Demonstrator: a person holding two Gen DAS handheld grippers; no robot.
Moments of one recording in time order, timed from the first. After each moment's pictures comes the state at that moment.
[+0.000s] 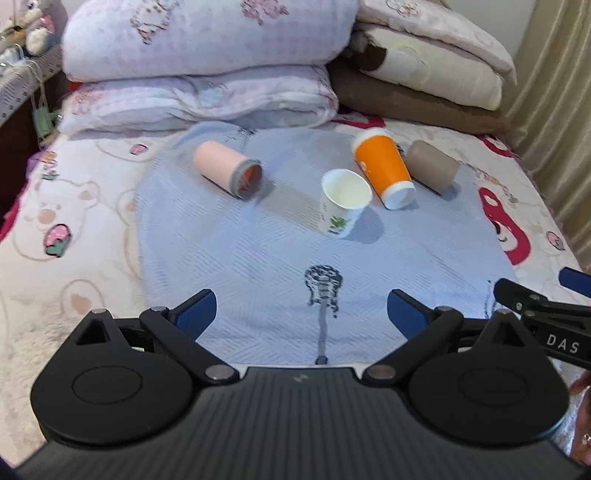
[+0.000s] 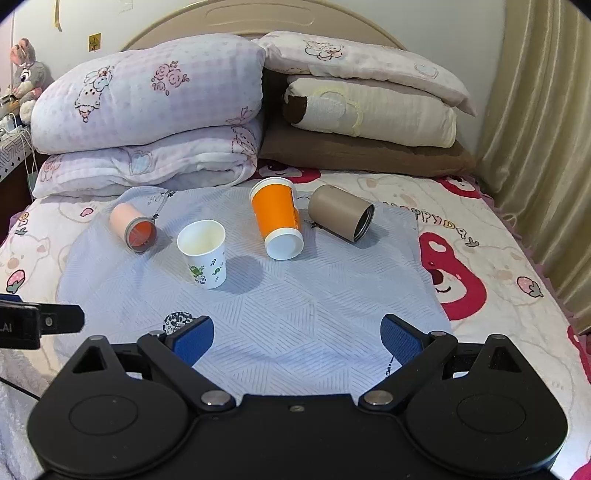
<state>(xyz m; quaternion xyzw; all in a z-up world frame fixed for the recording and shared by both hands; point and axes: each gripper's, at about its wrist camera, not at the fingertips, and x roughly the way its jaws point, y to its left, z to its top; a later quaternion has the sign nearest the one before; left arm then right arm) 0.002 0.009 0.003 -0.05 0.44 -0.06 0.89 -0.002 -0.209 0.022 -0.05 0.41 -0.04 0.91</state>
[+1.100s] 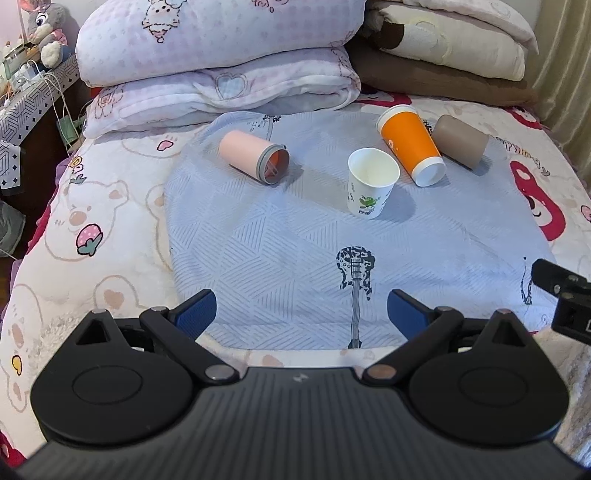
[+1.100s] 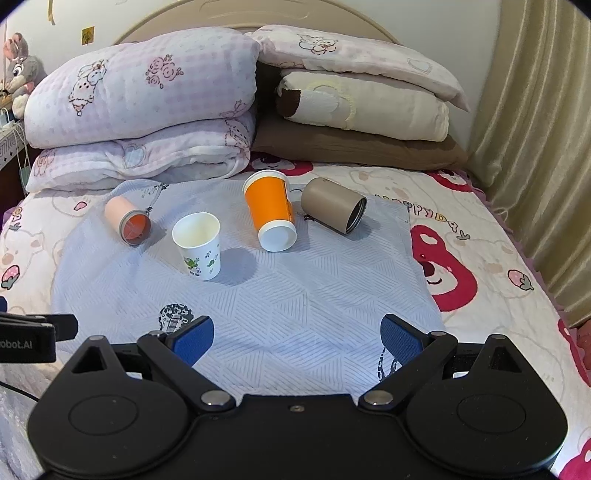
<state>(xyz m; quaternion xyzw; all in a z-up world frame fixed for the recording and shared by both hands) 0.004 0.000 -0.001 0.01 0.47 -0.02 0.88 -0.006 -0.208 0.025 -0.05 0.42 -0.05 0.90</state>
